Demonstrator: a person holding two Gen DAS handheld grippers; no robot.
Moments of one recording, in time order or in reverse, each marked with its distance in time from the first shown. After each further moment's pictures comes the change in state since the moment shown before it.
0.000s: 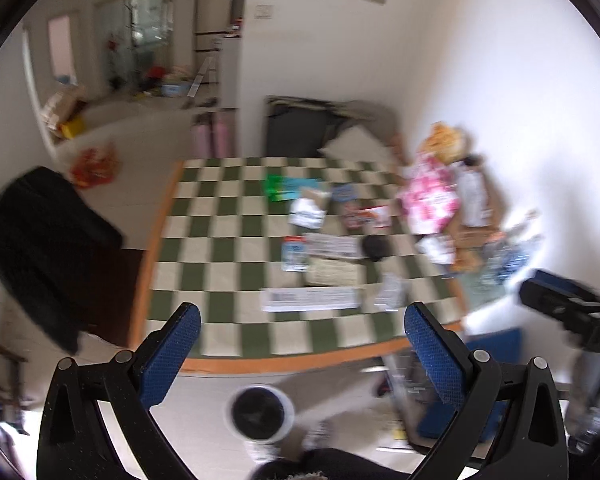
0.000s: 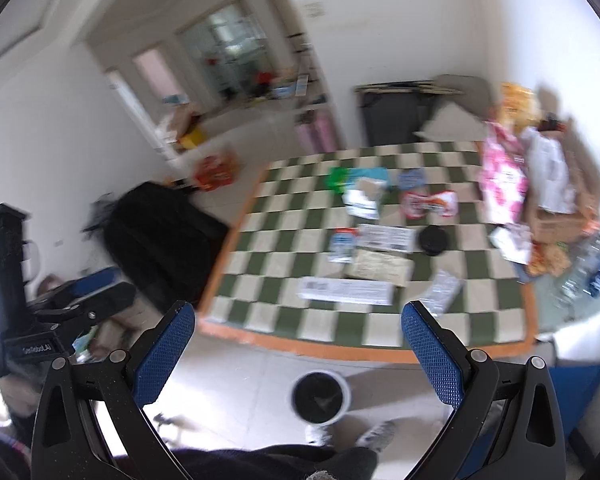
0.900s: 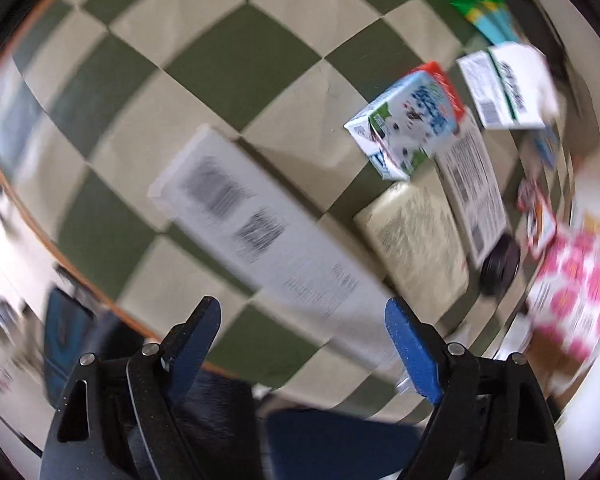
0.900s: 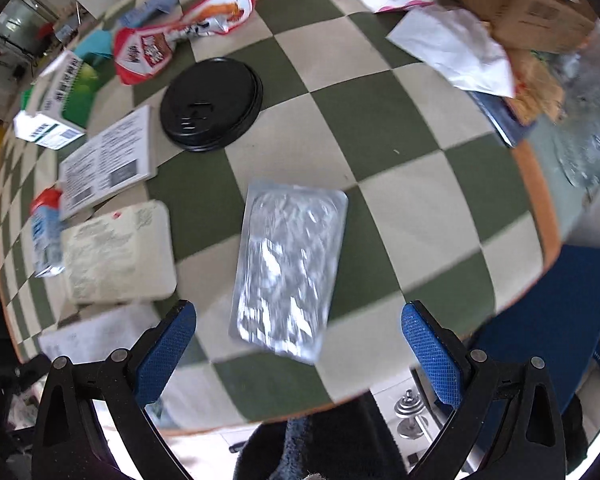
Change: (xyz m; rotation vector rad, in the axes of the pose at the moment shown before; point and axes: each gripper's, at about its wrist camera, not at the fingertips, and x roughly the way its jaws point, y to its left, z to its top) left arm 0.418 0.017 -0.057 -0.926 0.703 0.034; right arm 0.388 -0.290 -0.029 0.461 0.495 -0.431
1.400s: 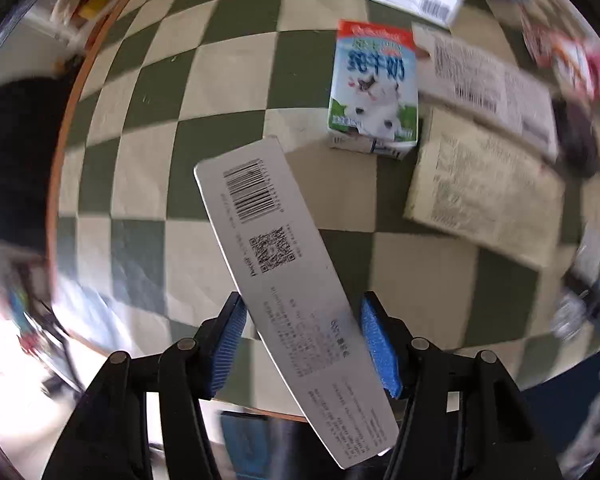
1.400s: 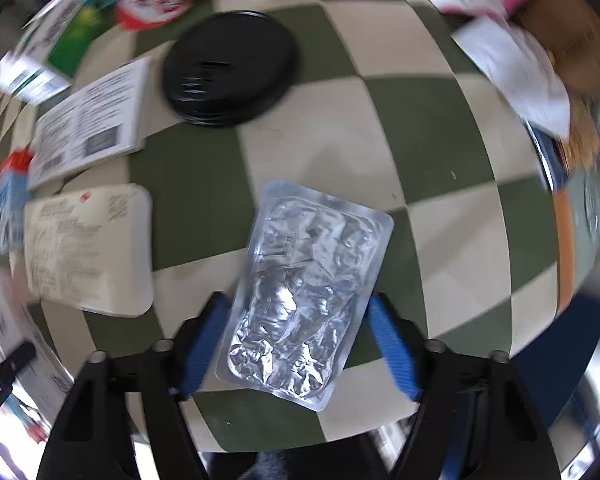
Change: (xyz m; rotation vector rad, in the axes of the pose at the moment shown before) left arm 0.014 -0.061 -0.017 0.699 -0.158 0.501; right arm 0.058 0.024 0.002 -0.183 0.031 -0.069
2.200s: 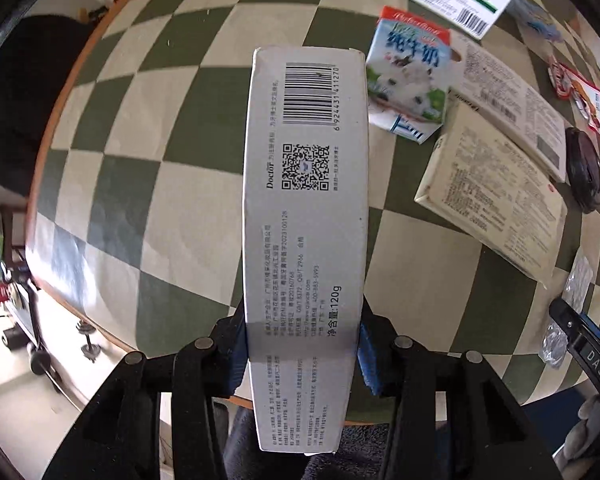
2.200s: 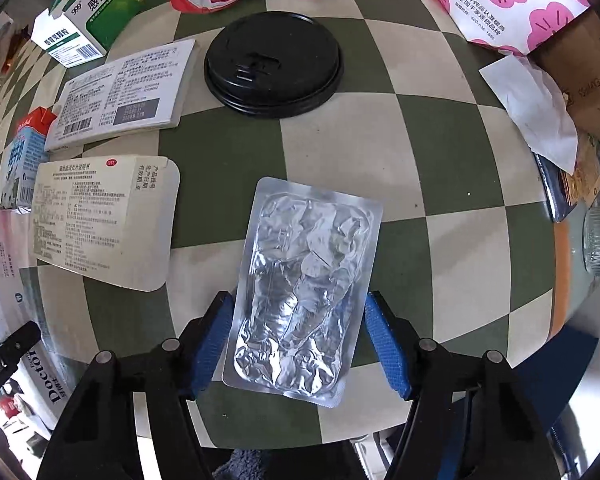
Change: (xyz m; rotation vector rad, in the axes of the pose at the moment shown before) left arm -0.013 -0.010 0.006 -0.191 -0.019 -0.083; right arm -0.004 0.033 -0.027 -0.074 -0.034 -0.018
